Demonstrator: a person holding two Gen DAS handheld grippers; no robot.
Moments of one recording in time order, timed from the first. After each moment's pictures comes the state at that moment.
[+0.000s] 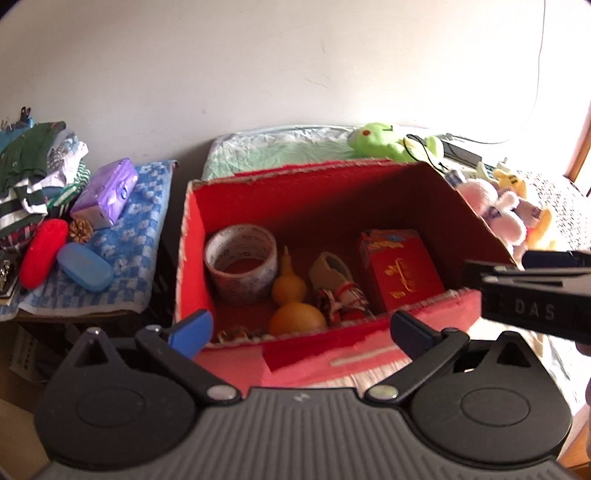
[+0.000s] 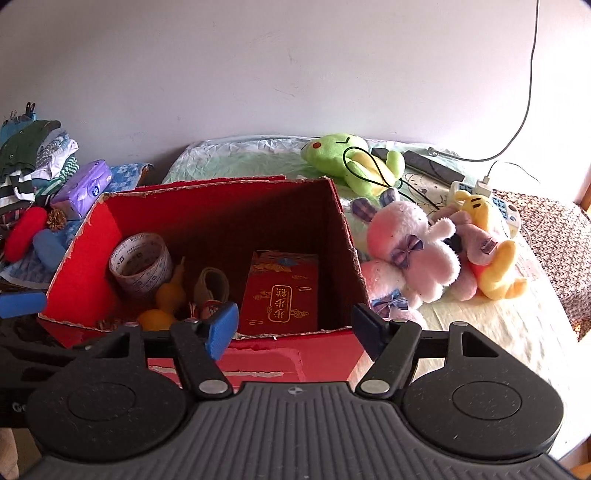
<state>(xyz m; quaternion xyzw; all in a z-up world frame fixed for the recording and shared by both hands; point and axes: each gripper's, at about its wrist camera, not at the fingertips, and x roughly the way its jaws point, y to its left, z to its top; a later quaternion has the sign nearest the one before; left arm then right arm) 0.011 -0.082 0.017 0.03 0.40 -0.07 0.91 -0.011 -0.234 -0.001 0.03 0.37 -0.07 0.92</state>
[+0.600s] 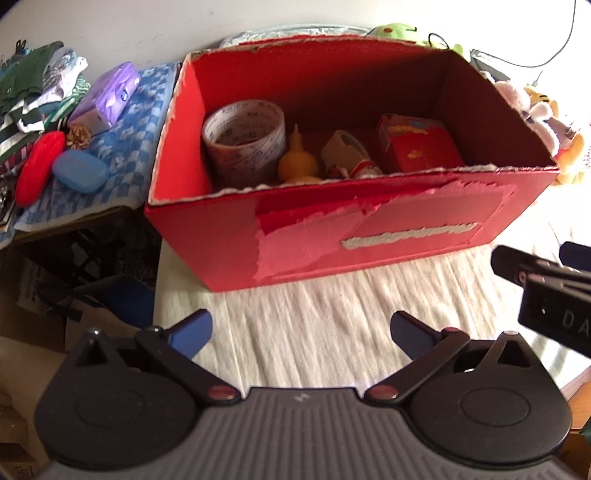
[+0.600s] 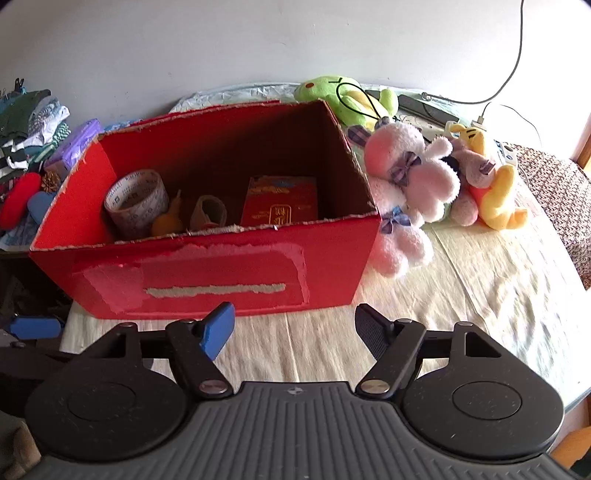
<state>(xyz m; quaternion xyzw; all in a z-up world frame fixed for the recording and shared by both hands) 0.000 -0.084 -0.039 0.03 0.53 -0.03 0.85 -0.044 -0.227 -0.041 0.05 0.44 -0.09 0.89</state>
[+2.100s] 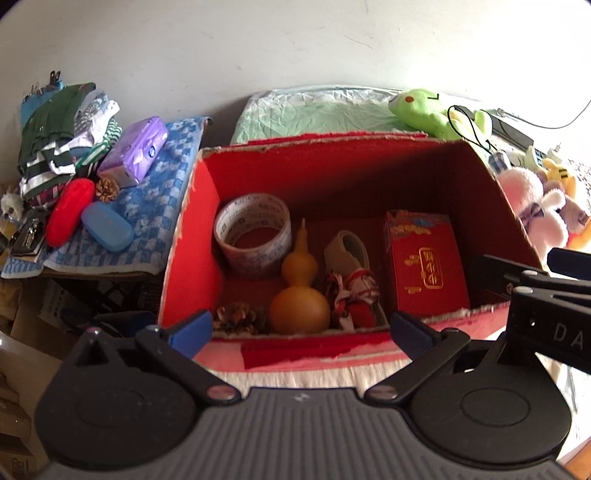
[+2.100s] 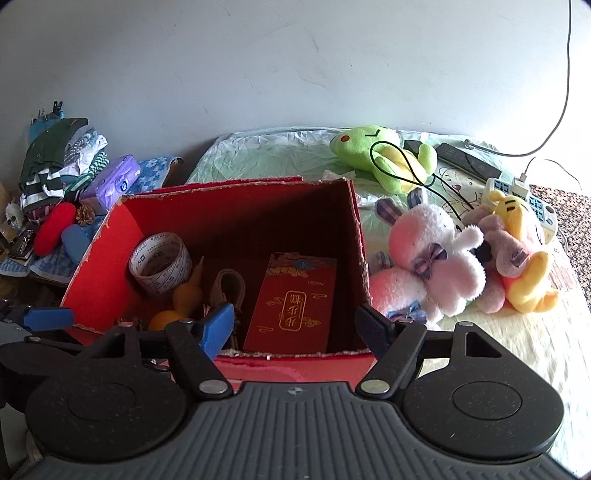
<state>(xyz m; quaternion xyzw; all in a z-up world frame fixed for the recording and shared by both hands) 0.049 -0.118 0.018 0.02 0.47 0.03 0.88 0.016 -0.268 0.005 0.05 0.39 0.00 0.92</state>
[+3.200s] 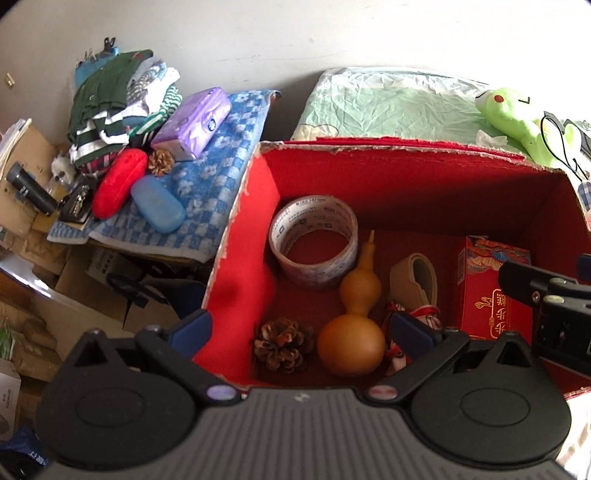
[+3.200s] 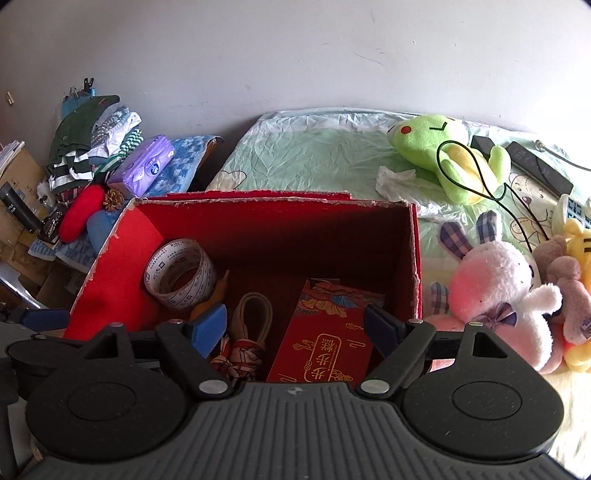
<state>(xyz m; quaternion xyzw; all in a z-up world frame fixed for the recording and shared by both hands) 0.101 -0.106 0.007 0.02 0.51 0.15 0.85 0.093 -0.272 -0.007 0.05 0.44 0.10 0.89</state>
